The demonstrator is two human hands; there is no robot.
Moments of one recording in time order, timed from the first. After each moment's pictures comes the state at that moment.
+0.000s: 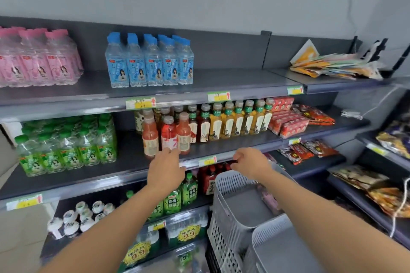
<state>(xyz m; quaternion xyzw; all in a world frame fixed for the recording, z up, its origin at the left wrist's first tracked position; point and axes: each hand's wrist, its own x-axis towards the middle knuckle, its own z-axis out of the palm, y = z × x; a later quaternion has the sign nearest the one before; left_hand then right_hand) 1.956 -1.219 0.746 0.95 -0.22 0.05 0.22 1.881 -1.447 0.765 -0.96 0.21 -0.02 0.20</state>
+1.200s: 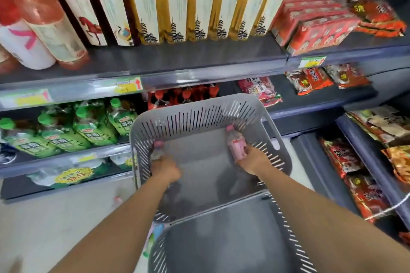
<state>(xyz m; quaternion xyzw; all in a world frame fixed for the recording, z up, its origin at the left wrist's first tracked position) 1.980 -1.532 0.419 0.92 0.04 -0.37 0.13 1.910 -1.755 0.445 -0.87 0.35 0.25 0.24</state>
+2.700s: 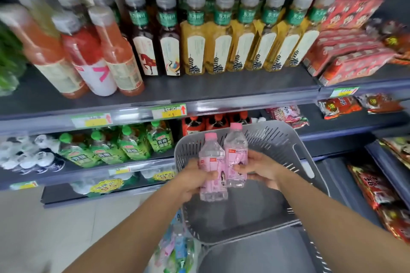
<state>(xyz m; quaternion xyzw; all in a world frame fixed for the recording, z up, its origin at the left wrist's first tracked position) 1.998 -1.489 0.507 0.65 0.11 -0.47 0.59 1.964 -1.700 0.495 -0.66 0.26 0.28 0.64</state>
